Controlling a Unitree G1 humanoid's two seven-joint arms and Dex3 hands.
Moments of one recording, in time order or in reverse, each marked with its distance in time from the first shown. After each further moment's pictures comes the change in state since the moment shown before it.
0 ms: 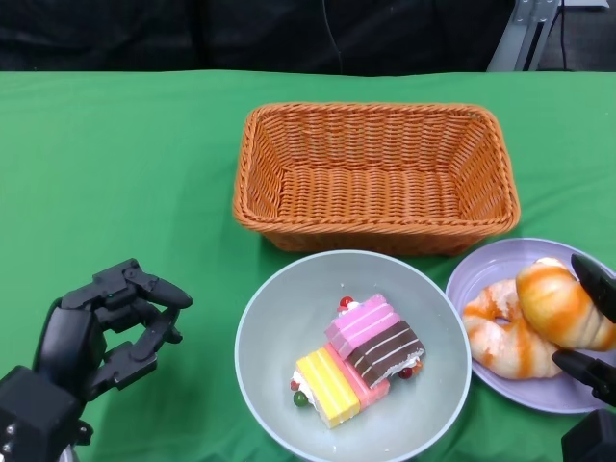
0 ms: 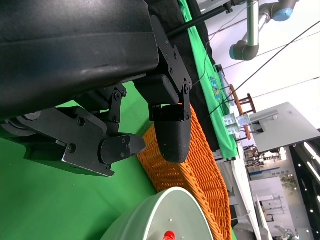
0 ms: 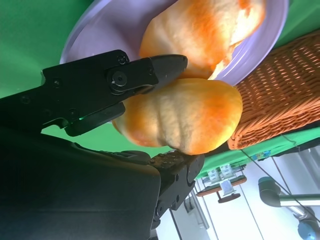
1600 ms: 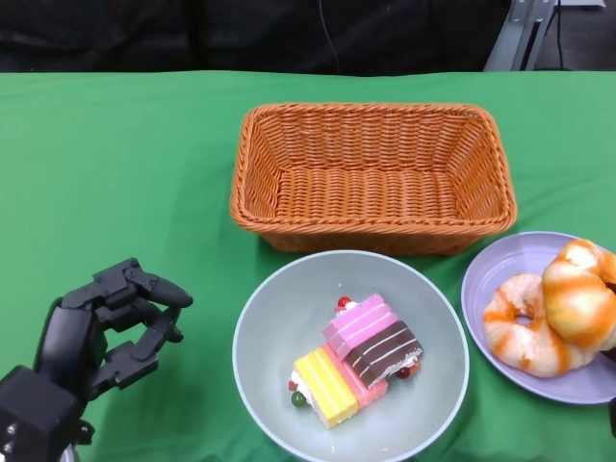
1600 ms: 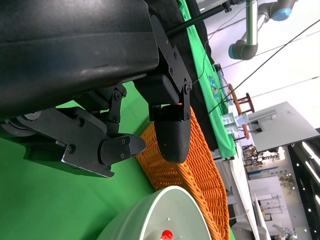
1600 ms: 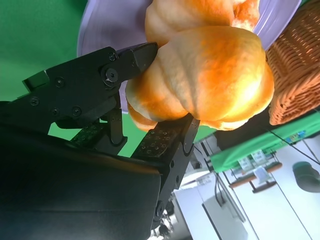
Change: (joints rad) left arm 0.001 -0.002 -0.002 -0.005 -0.003 0.002 0.000; right arm -0.139 -0.029 -0.025 0.333 0.124 -0.168 0.011
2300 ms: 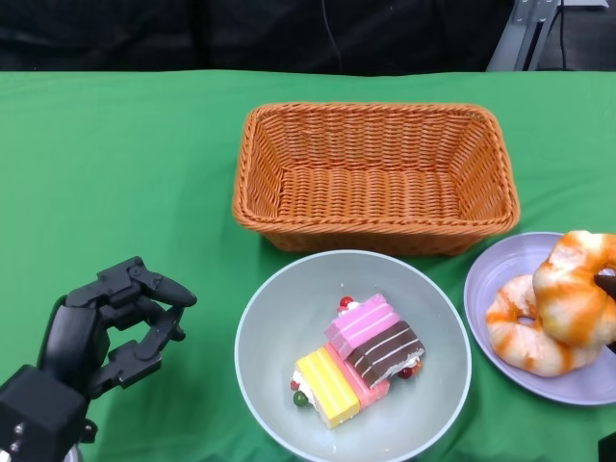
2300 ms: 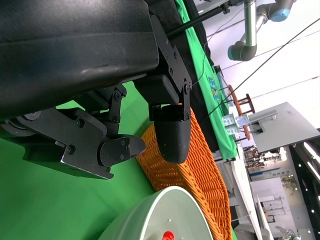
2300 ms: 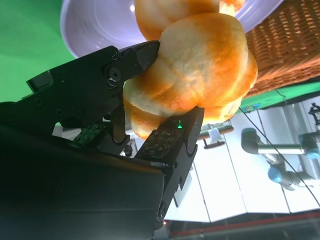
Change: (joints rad) left arm 0.001 -0.003 -0.002 -0.009 0.028 0.001 0.022; right arm 0.004 -0.046 0.062 -0.033 -0.283 -0.022 -0.378
